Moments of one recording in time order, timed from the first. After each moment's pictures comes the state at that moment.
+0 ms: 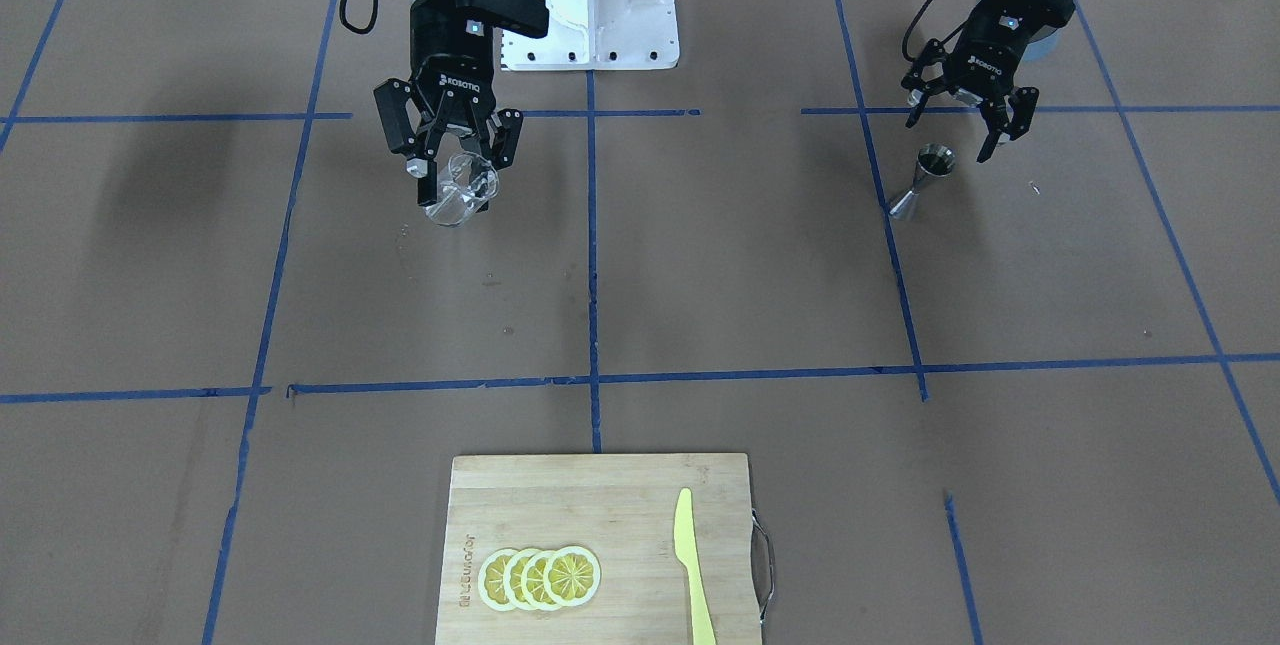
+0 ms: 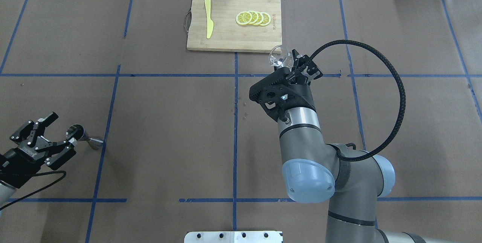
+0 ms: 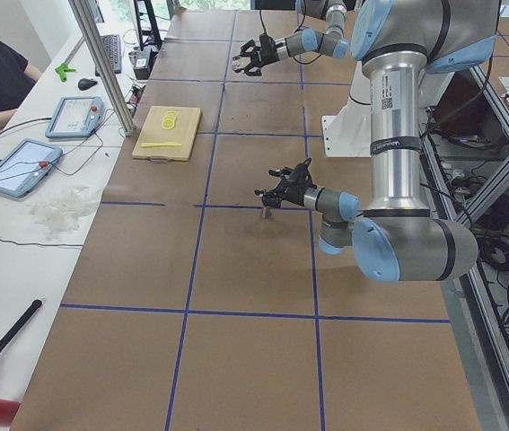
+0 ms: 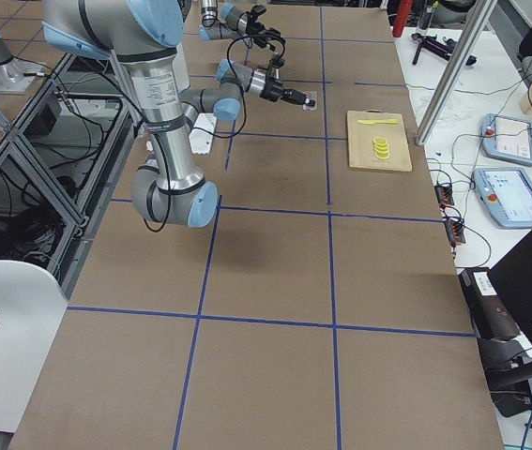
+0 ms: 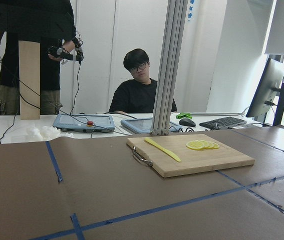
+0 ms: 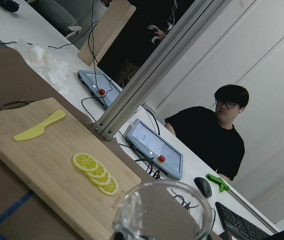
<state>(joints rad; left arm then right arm) -0.18 -1.36 -1.63 -3.60 -0.75 -0.51 0.27 -1.12 1.94 -1.34 0.56 0.51</state>
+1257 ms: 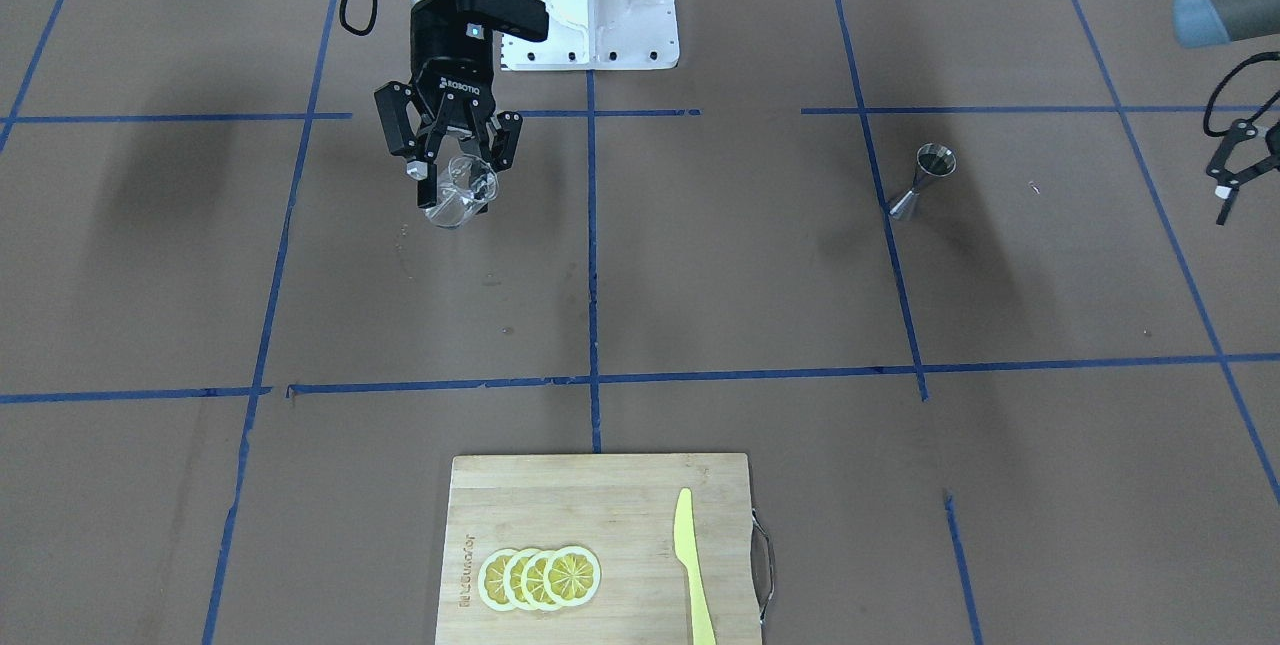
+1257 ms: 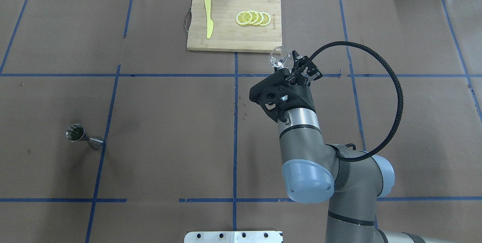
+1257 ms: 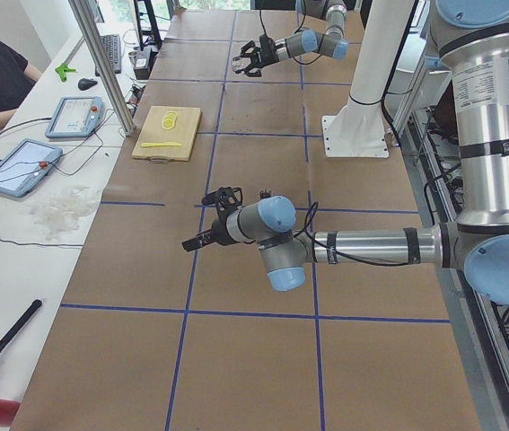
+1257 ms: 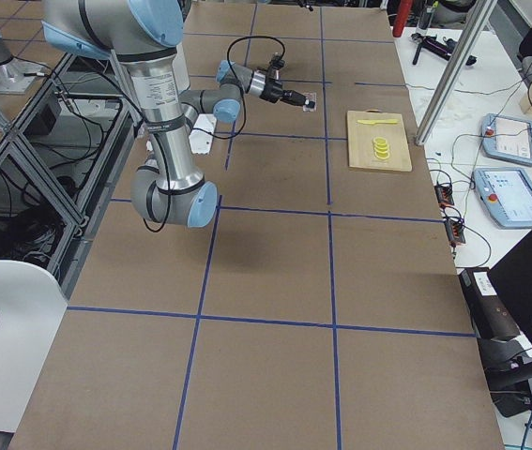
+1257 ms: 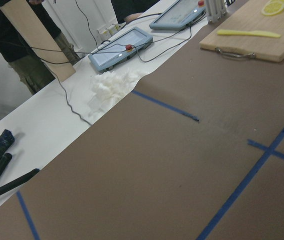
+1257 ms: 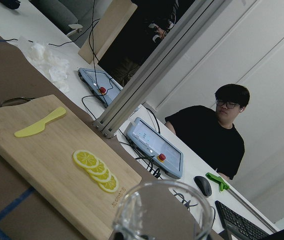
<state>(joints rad) -1.31 -1.41 -1.63 -2.76 -1.96 0.01 0.26 -1.12 1.94 -1.34 0.56 0.51</state>
